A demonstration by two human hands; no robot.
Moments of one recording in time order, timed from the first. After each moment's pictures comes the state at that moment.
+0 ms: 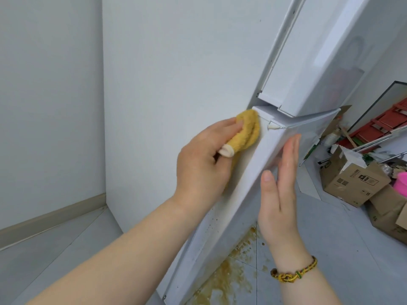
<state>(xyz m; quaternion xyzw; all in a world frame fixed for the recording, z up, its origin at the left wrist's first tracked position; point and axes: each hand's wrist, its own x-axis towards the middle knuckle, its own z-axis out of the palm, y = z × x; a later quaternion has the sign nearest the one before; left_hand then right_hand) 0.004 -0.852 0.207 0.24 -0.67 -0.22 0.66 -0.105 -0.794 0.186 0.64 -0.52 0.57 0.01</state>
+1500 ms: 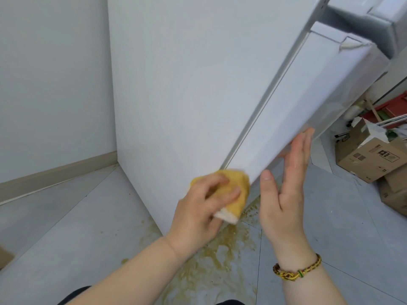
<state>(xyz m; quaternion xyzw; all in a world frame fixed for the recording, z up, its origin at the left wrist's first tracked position) 0.020 -0.823 0.032 0.24 -0.77 -0.19 0.56 -0.098 -0.784 0.114 0.66 -0.55 0.52 0.02</state>
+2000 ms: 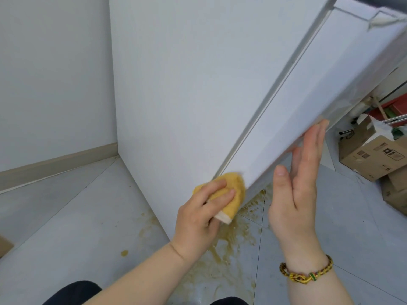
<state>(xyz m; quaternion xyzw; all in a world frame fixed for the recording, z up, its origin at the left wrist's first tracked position) 0.009 -0.811 0.008 0.28 -0.71 -0.21 0.61 -0.099 -0.783 0.112 0.66 -0.53 0.53 -0.01</state>
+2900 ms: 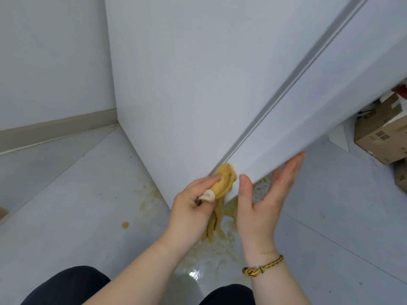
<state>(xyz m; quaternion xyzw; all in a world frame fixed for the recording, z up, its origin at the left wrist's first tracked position) 0.016 -0.803 -0.031 0.39 -0.49 -0.61 0.49 -0.084 -0.787 -0.015 0.55 -0.62 0.56 -0.01</state>
